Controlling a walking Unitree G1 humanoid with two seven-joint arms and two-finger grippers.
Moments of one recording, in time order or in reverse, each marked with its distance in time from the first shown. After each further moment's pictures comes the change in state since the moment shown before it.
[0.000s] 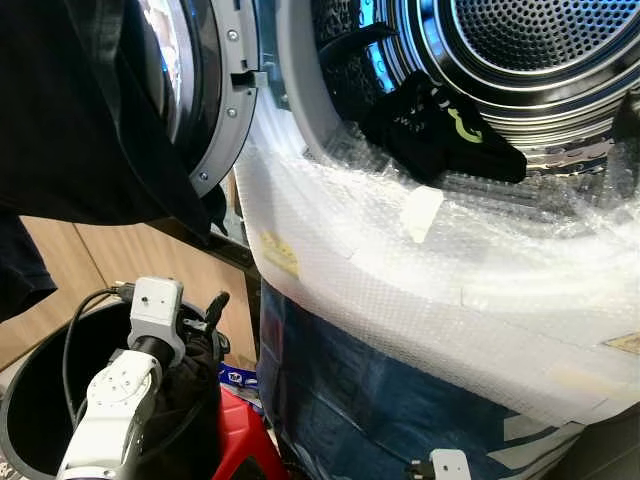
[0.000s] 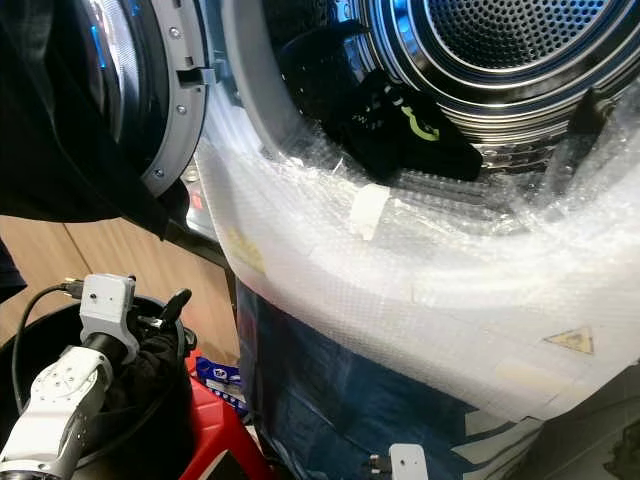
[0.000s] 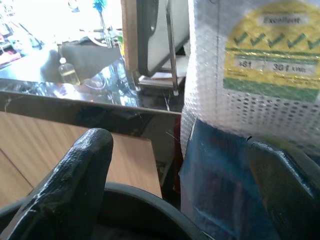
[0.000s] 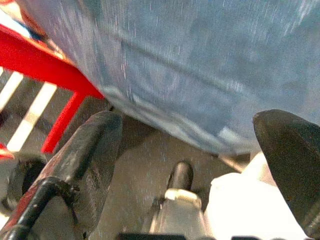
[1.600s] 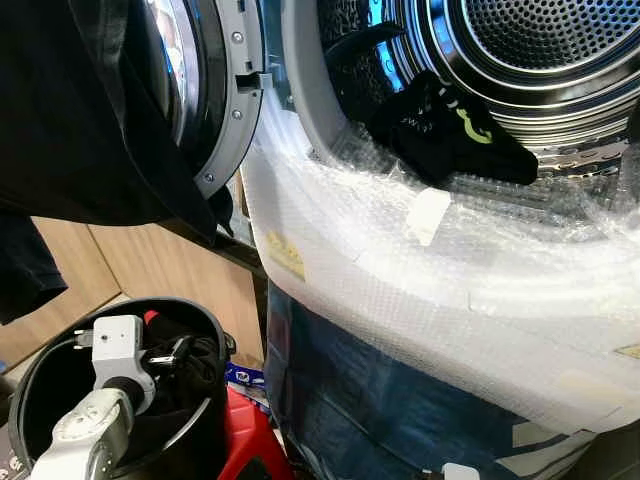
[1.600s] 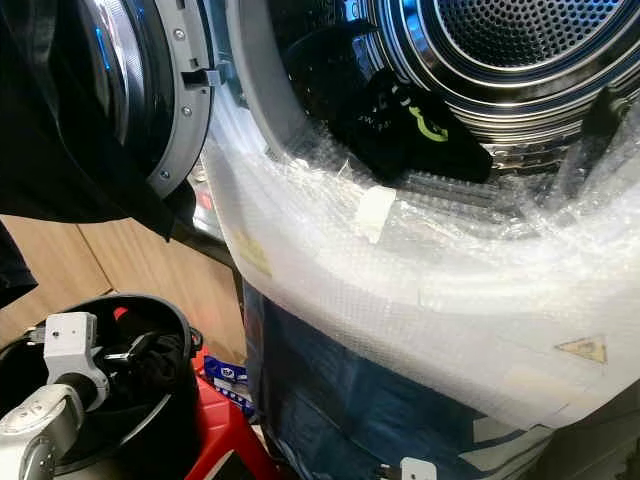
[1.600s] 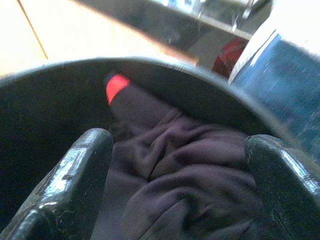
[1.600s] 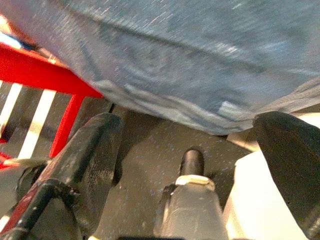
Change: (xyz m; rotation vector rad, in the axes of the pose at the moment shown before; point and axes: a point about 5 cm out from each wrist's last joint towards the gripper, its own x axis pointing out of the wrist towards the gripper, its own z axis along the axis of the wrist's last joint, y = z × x) left arm -0.037 0.034 -0.035 -0.225 0.319 0.190; right arm -0.005 -0.007 -0.023 0.170 0.042 -0.080
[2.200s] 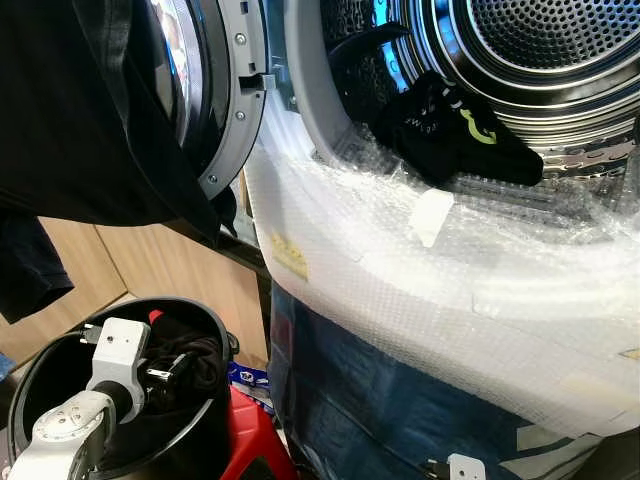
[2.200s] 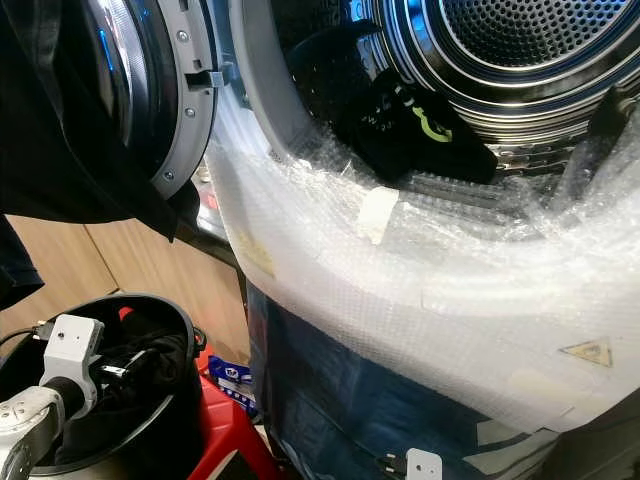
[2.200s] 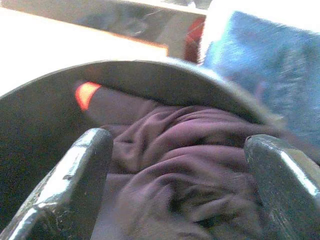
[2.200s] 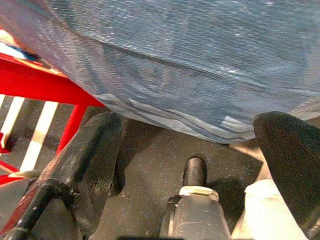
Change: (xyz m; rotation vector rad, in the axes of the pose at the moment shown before) left arm -0.008 -0.007 0.005 0.180 0.015 -0.238; right arm 0.001 0.003 0.007 0.012 -0.017 -0.011
